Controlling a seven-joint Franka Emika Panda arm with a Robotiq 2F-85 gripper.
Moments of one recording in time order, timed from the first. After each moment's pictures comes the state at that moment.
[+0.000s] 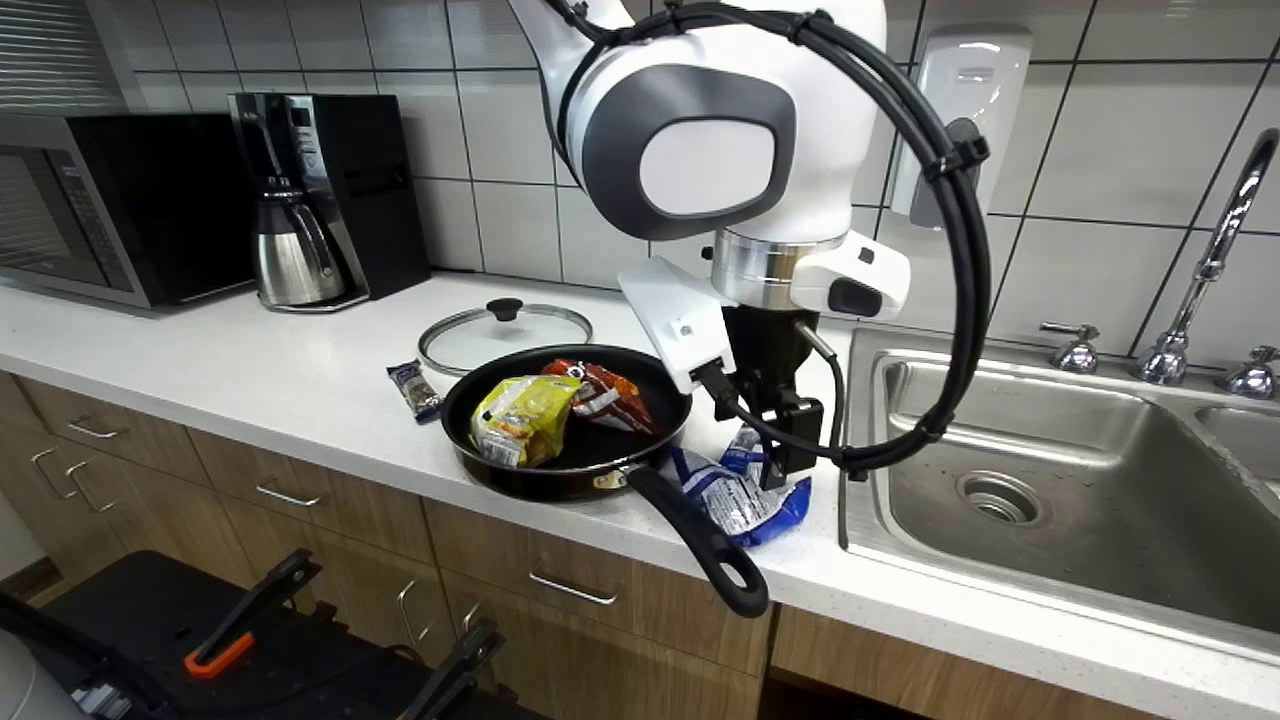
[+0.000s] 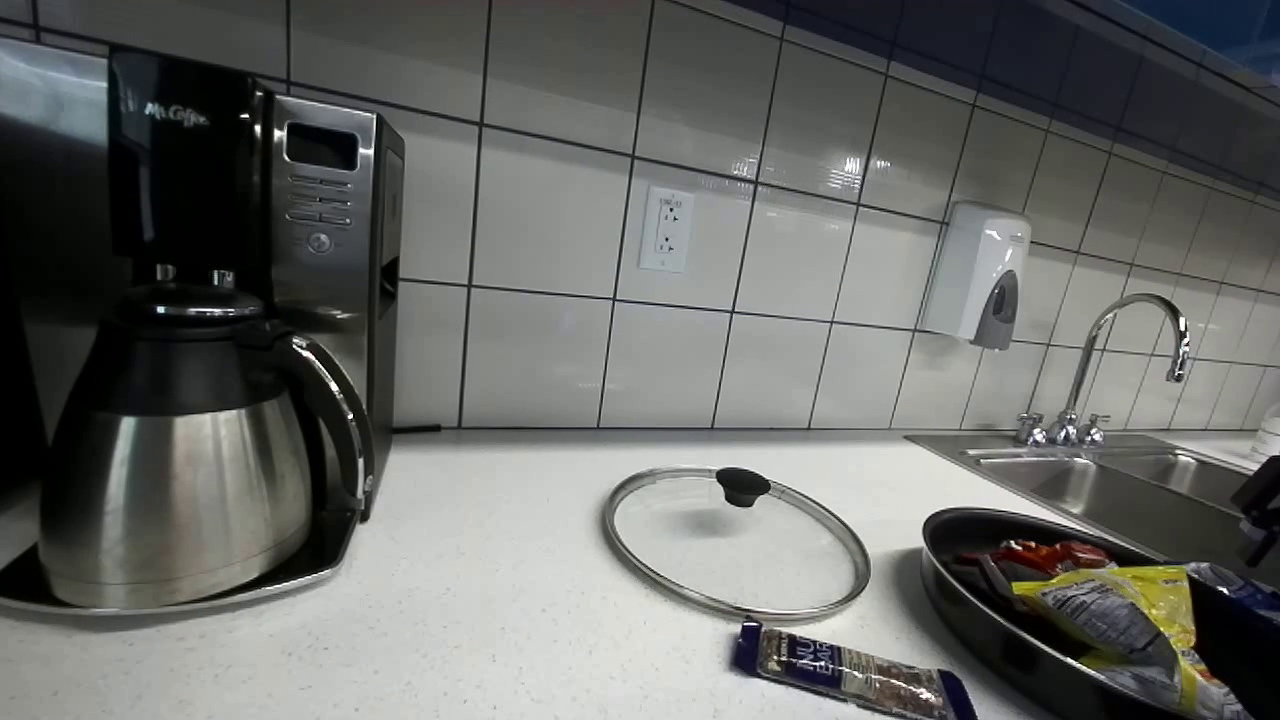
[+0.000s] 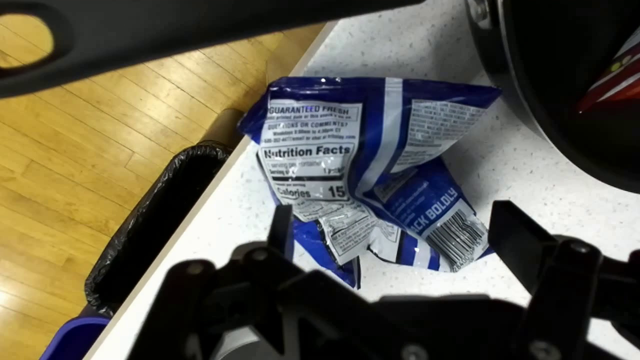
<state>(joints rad) -0.27 0.14 -0.34 -2.50 0.37 2.71 -0.10</state>
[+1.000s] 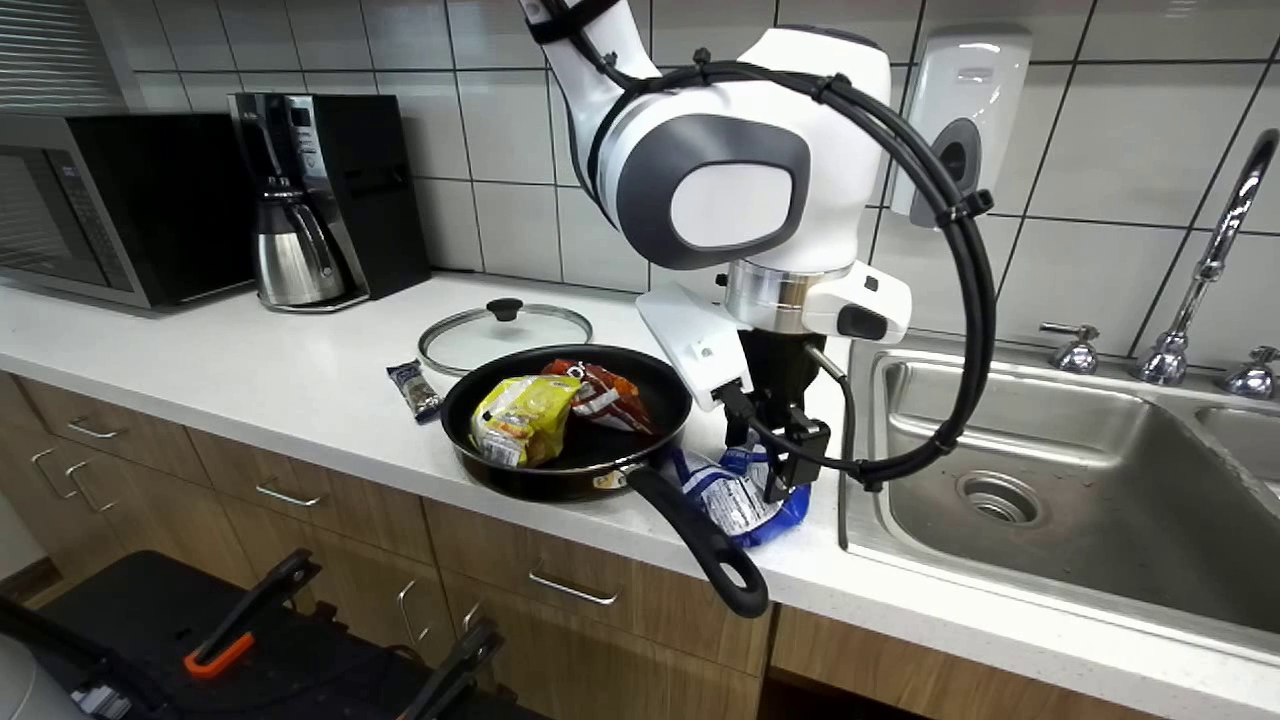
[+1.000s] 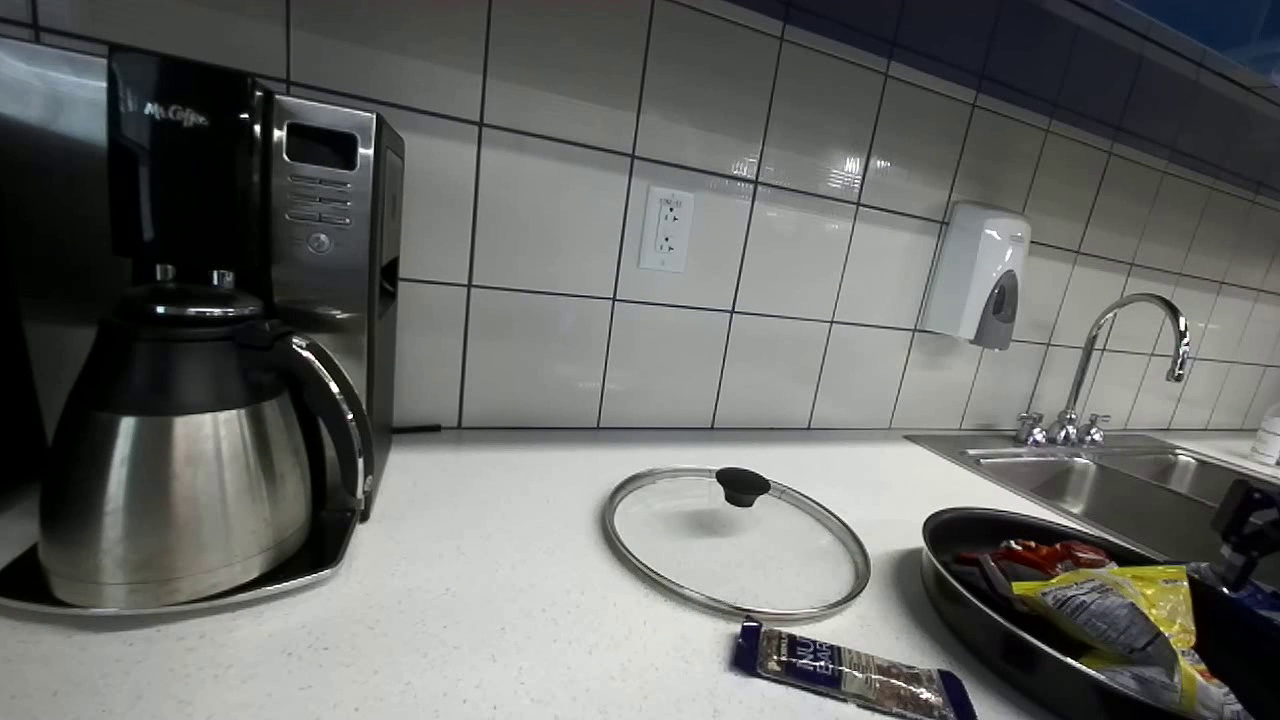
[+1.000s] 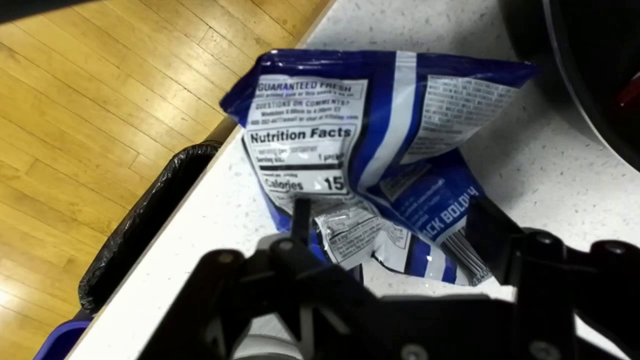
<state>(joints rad) -0.31 0.25 -0.28 -2.42 0.37 2.71 -0.10</state>
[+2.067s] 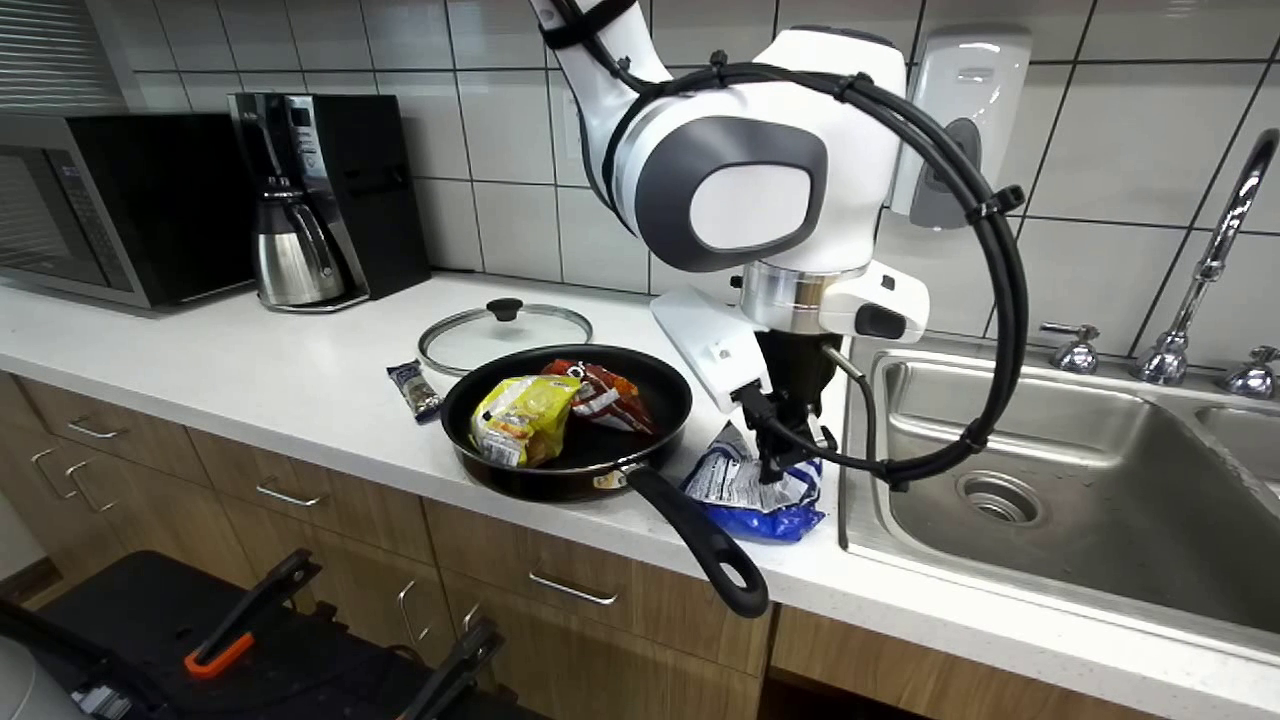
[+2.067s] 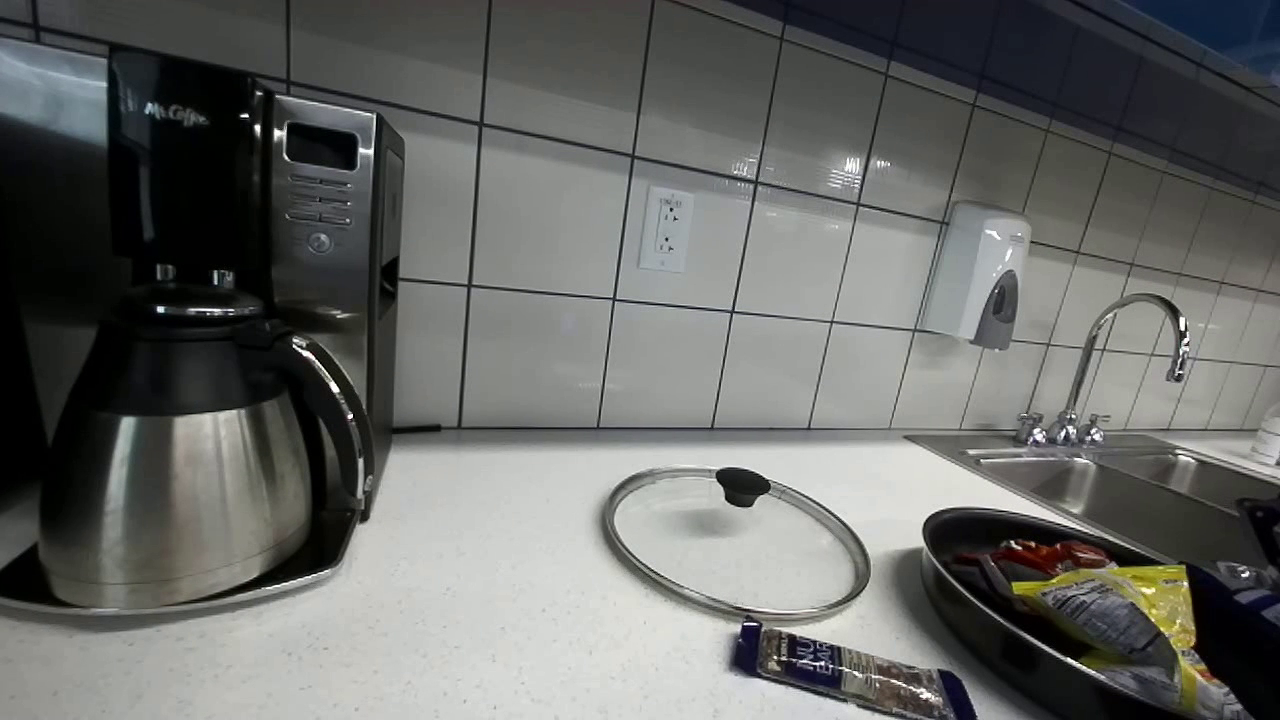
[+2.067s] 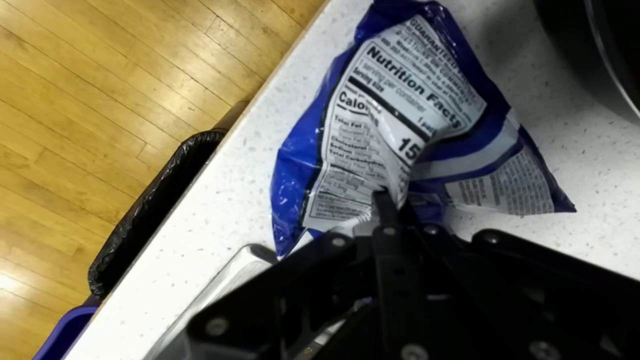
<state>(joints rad) -0.33 0.26 -0.28 -2.40 0.34 2.71 -0.09</state>
